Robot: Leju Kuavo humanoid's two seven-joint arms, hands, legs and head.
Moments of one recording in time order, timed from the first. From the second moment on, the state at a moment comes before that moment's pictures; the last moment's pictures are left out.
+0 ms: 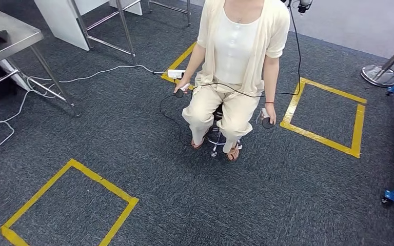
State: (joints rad) left arm -0.12 -0.13 0.90 -0.21 -0.47 0.20 -0.30; right arm -0.07 0.08 -0.20 -0.19 0.03 -0.47 -0.09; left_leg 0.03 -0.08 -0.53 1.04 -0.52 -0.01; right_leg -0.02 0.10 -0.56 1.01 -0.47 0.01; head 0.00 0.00
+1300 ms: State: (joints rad) left arm -0.12 -0.13 0.90 -0.21 -0.47 0.20 -0.29; right arm -0.08 0.08 -0.22 -0.19 0.02 -0.45 -0.08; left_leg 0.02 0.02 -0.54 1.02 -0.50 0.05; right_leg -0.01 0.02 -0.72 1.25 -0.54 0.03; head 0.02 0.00
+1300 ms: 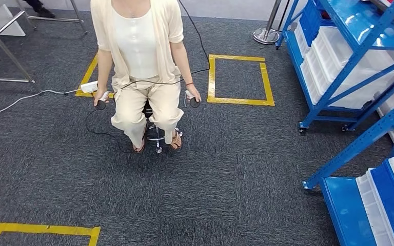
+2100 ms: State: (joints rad) left arm -0.13 -0.14 0.90 -0.21 -0.48 0.20 -0.28; right arm -0.06 0.07 -0.23 -0.19 0.01 -0.44 -0.09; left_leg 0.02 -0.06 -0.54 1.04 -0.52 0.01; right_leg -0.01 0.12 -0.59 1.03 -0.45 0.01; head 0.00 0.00
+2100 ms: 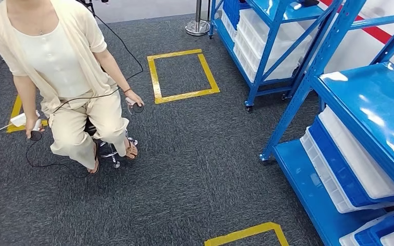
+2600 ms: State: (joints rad) left arm -0.13 -0.14 0.90 -0.21 -0.49 0.20 -0.27; right arm -0.06 0.07 -0.24 -0.19 0.01 -0.43 -0.08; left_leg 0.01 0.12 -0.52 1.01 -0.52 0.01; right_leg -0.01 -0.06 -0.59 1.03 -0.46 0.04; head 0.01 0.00
